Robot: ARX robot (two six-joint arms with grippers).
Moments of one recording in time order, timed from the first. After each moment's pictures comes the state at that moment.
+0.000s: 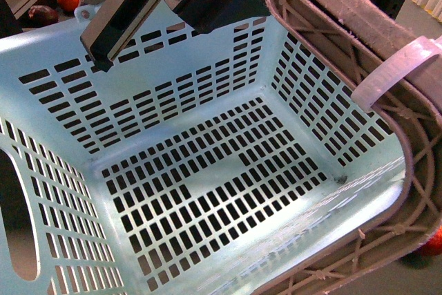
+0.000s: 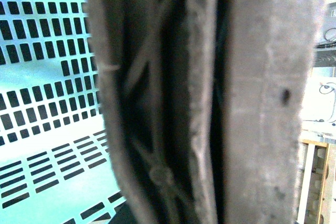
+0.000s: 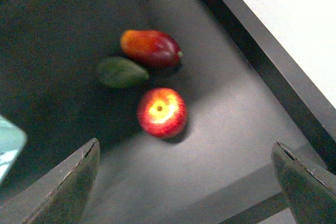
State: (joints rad) left arm -0.68 1.56 1.14 -0.23 0.02 -1.13; right arm -0.40 1.22 0.23 0.30 -0.08 0.13
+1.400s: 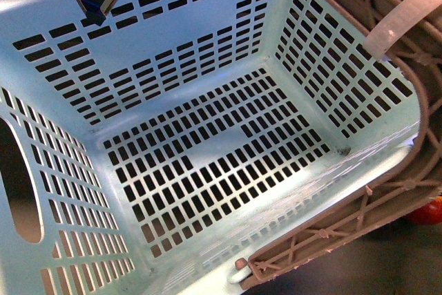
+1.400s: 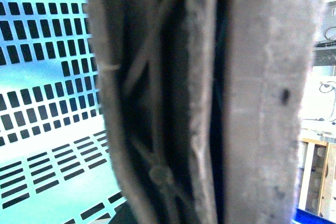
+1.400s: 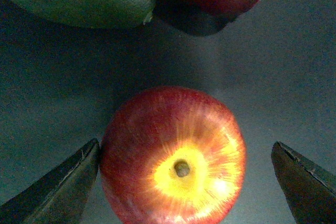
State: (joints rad) left arm -0.68 1.56 1.14 -0.23 0.02 -1.13; right arm -0.12 2.38 0.88 0.41 0.16 -0.04
